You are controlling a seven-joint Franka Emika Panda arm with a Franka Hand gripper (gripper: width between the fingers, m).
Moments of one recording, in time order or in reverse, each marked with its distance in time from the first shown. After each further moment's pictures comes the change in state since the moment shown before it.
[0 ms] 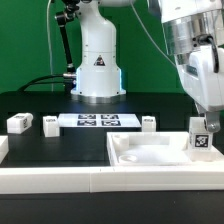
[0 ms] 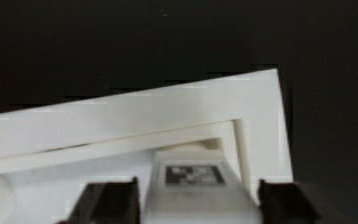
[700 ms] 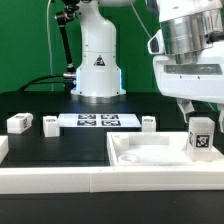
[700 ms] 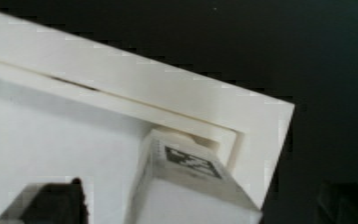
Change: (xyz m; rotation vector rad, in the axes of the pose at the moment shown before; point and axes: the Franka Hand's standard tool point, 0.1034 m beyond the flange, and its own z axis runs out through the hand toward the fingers) arm 0.003 -0.002 -0.002 -0.025 -0.009 -0.526
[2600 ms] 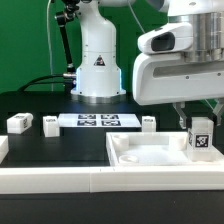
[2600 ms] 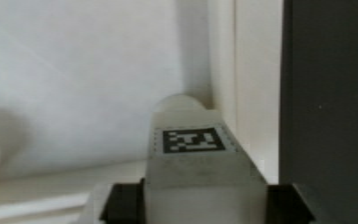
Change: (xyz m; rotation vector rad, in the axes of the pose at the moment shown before) arm 0.005 0.007 -0.002 -0.144 0.008 -0.933
